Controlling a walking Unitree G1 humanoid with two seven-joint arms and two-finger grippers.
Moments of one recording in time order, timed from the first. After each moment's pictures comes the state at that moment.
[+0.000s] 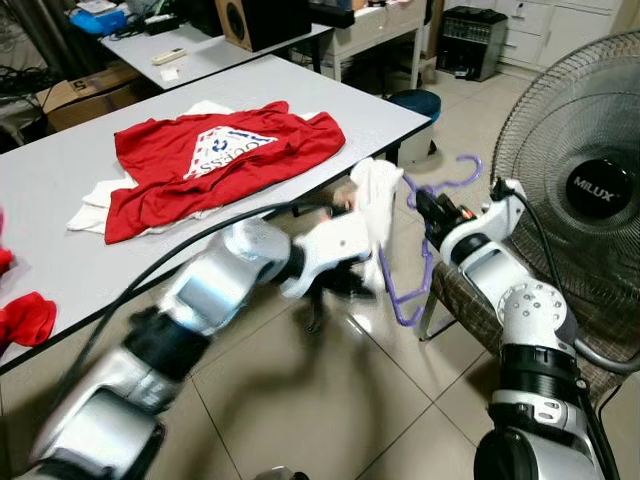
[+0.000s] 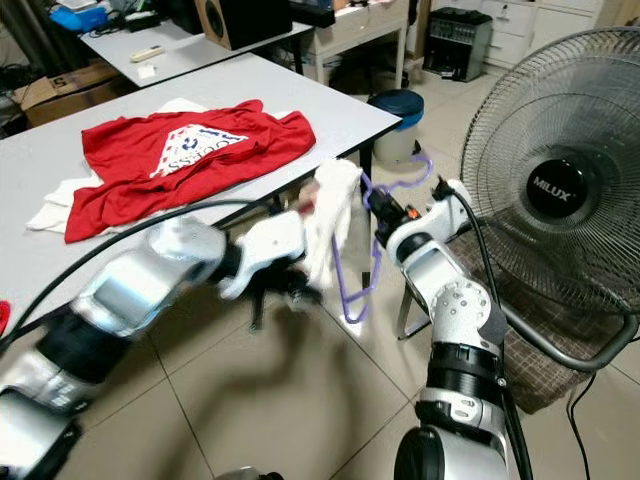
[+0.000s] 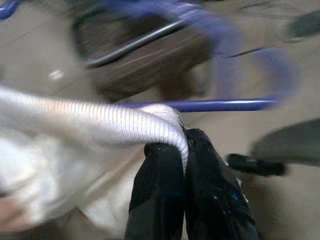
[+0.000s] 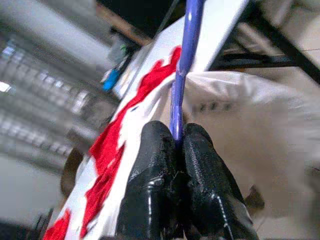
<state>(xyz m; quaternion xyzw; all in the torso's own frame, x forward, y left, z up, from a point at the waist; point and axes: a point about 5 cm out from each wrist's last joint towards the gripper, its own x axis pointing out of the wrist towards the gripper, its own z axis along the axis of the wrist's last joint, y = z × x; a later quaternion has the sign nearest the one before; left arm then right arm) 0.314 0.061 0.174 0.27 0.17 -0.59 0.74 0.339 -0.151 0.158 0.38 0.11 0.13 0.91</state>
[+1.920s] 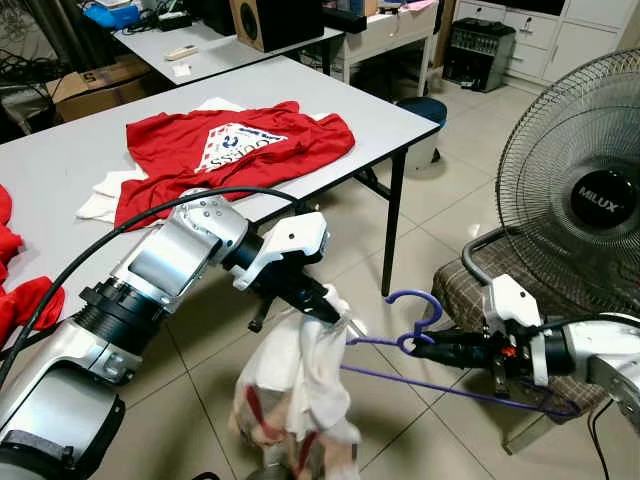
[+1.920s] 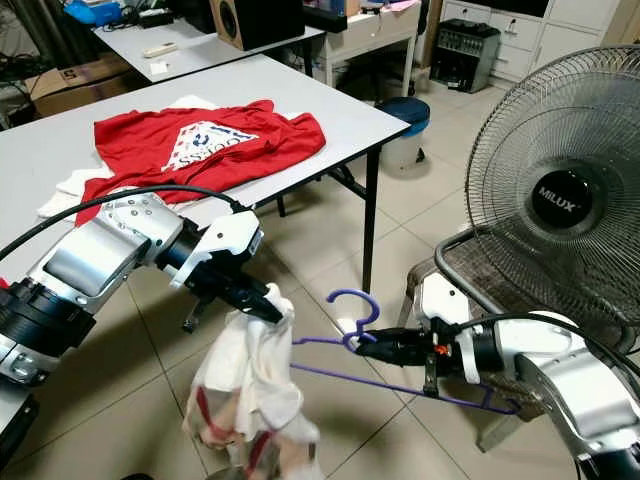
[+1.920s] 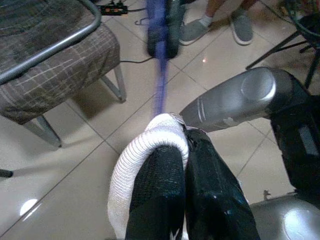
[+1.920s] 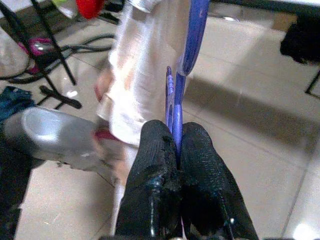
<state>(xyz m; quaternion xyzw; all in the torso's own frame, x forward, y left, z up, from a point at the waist) 0.304 0.105 0.191 0.23 0.20 -0.75 0.59 0.234 -0.202 0.130 -0.09 0.20 0.58 0.78</state>
